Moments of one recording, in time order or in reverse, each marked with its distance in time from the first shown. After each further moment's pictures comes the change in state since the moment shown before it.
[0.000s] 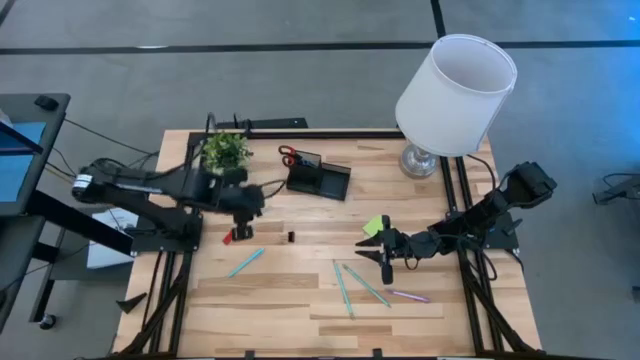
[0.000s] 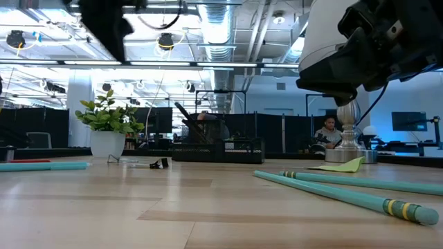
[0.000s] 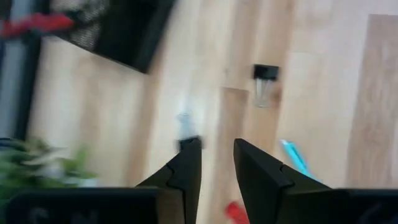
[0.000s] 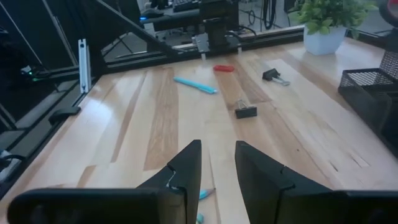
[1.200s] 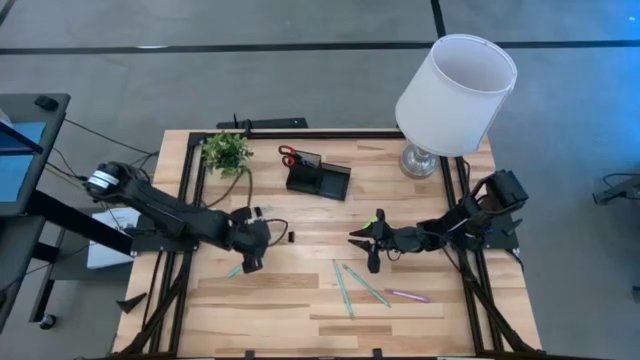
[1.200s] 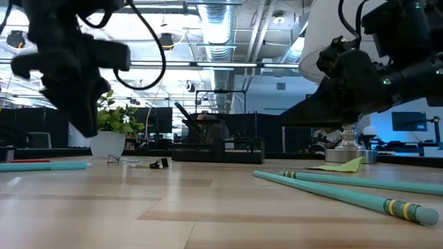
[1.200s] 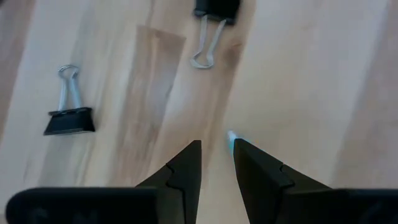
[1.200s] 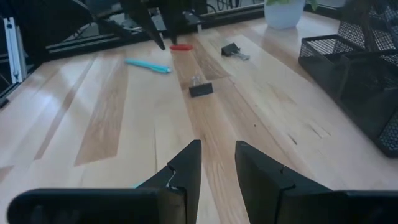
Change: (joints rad) left arm -0.222 0.213 -0.326 0.400 -0.011 -0.378; right arm -0.131 0.240 0.006 0.163 -0.012 0.021
